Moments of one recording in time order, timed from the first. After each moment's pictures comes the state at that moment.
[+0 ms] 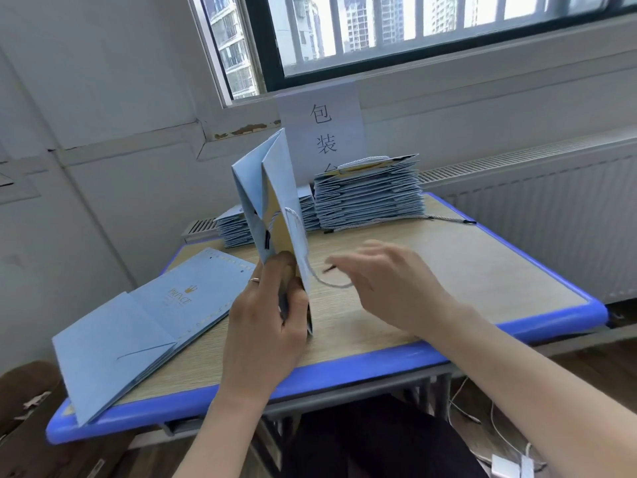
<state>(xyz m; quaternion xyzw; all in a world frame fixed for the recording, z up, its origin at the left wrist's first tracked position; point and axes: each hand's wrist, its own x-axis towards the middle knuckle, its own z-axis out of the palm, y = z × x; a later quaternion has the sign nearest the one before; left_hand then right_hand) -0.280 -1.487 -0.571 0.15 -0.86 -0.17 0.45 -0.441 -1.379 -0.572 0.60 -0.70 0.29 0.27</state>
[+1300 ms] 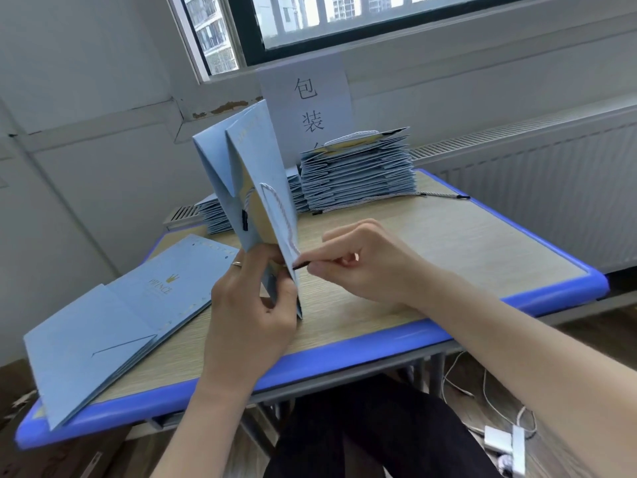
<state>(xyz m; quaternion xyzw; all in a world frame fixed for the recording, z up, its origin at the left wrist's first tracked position) -0.280 -1.490 -0.570 0.11 -0.86 -0.18 0.46 -0.440 -1.389 -0.567 0.63 -0.62 0.46 0.09</state>
